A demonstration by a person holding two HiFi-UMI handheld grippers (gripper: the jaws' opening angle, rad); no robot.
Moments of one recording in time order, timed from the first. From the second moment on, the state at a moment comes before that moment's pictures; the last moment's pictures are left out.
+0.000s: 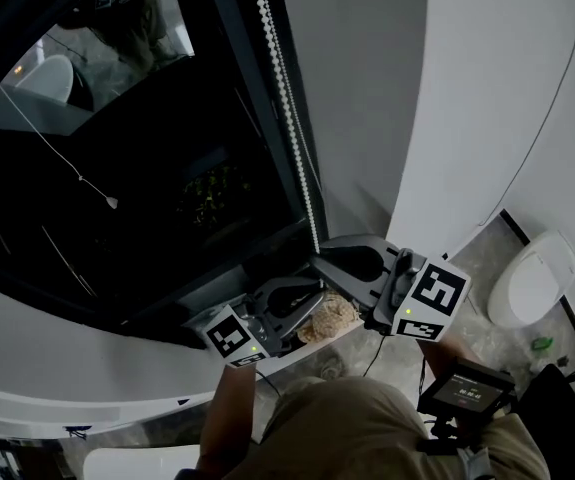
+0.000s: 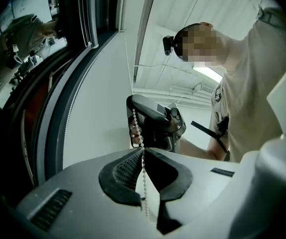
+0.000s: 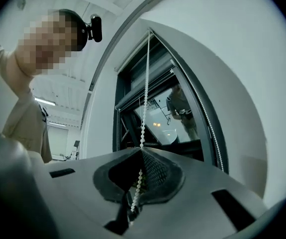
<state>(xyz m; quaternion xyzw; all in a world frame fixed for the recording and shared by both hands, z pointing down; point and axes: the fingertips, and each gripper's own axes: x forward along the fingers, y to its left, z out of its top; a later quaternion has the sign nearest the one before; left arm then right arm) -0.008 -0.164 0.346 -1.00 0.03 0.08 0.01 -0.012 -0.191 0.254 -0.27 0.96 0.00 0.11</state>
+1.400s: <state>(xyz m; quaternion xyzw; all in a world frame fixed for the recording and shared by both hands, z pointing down) -0.016 -0.197 0.290 -0.98 0.12 0.12 0.07 -0.009 -0.189 0.260 -0.25 0.96 0.00 0.14</state>
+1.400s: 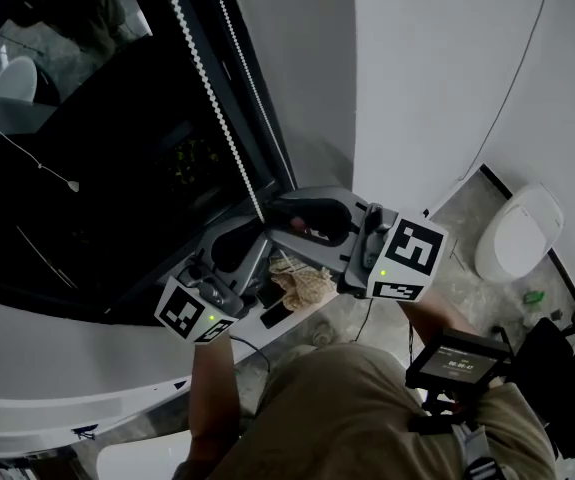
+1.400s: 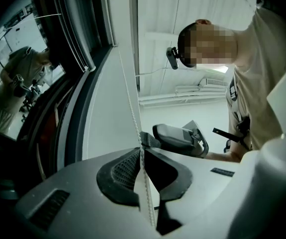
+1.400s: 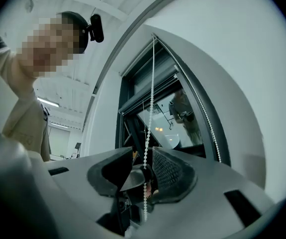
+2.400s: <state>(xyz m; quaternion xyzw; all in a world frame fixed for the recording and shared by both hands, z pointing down) -0.124 -0.220 0.379 -0.92 0.37 0.10 -0.01 0.002 -0.204 0.351 -0.38 0.92 0.04 0.05</state>
